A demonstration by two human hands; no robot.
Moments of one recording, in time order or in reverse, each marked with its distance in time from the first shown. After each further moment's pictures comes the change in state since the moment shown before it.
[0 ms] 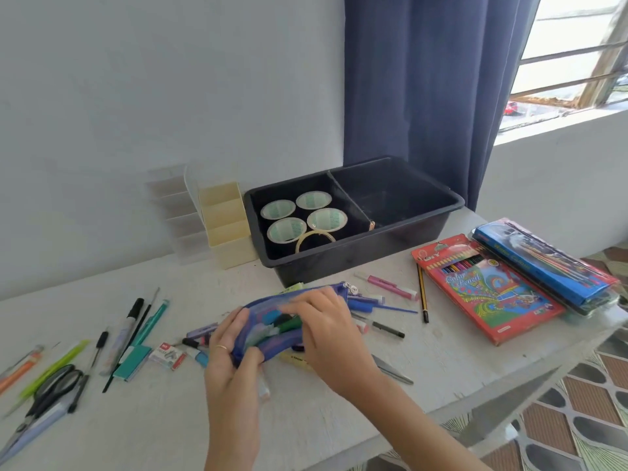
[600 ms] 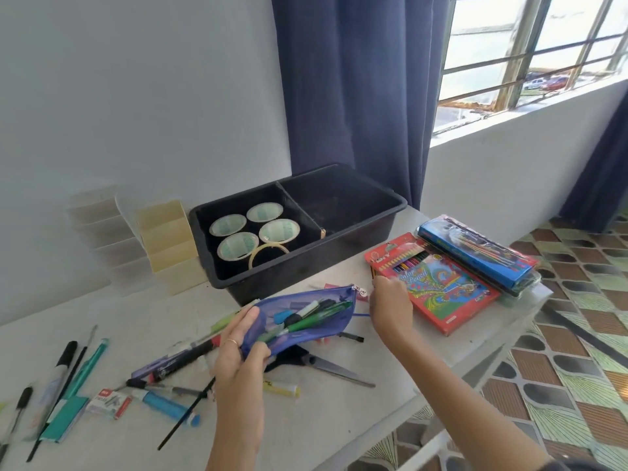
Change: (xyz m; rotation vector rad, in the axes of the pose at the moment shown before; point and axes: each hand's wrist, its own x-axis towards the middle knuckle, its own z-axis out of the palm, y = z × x) left_hand 0.001 -0.006 0.058 0.029 -0.231 -0.072; right_hand -0.009 0.136 -0.052 -0.364 -0.053 0.919
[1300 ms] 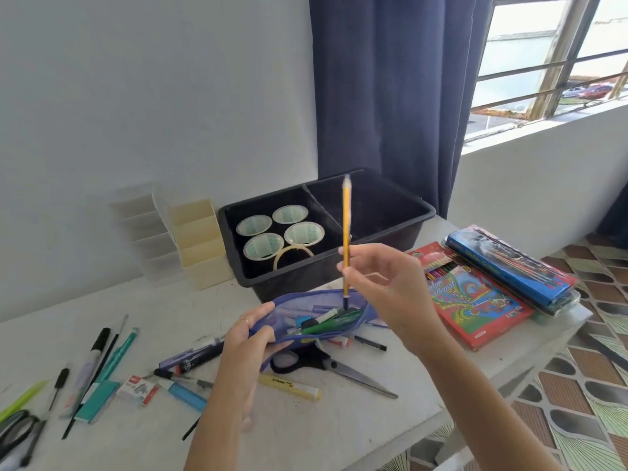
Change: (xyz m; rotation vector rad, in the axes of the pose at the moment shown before) left_hand 0.037 0.014 -0.024 0.105 -0.080 -0.222; right_hand -0.055 -0.071 -0.090 0.997 -0.110 -0.374
